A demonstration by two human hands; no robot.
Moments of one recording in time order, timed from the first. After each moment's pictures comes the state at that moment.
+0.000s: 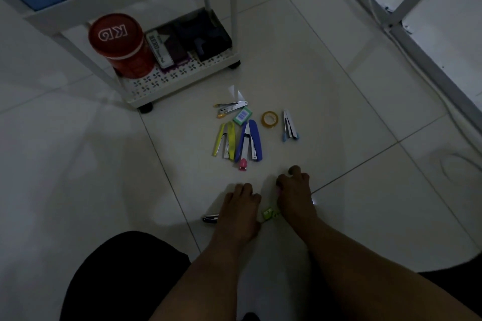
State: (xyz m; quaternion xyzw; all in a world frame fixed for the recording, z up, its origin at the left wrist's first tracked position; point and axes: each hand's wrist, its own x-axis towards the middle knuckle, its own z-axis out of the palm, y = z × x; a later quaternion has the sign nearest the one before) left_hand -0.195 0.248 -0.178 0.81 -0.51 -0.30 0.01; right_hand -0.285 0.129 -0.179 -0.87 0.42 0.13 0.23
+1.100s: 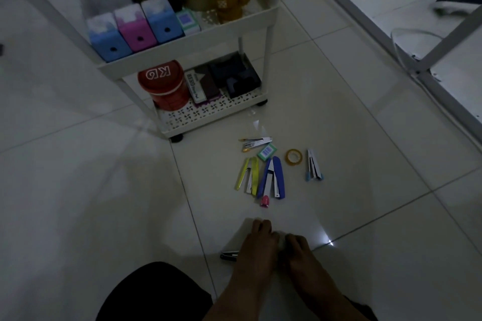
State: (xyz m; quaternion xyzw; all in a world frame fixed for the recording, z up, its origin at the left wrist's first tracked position) left_hand -0.188 0.241 -0.172 0.81 -0.48 -0.32 0.02; right_hand -0.311 0.174 -0.194 -0.90 0.24 0.08 0.36
